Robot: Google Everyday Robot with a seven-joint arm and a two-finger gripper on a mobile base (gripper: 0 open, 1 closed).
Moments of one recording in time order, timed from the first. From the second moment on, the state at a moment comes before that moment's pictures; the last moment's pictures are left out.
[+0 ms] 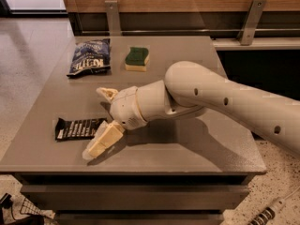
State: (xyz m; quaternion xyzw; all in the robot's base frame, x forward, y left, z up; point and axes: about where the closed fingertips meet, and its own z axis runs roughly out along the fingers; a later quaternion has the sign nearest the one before) arm 0.470 0.143 0.832 -0.61 0.57 0.36 0.41
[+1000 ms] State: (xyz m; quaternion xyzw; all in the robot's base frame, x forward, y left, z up) arm 0.470 0.160 0.802 -0.60 0.58 0.39 0.39
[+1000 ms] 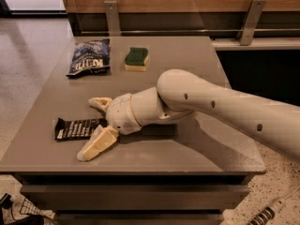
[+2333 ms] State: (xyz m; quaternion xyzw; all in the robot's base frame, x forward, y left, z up) arm 0.470 0.160 0.812 -0.61 0.58 0.39 0.39
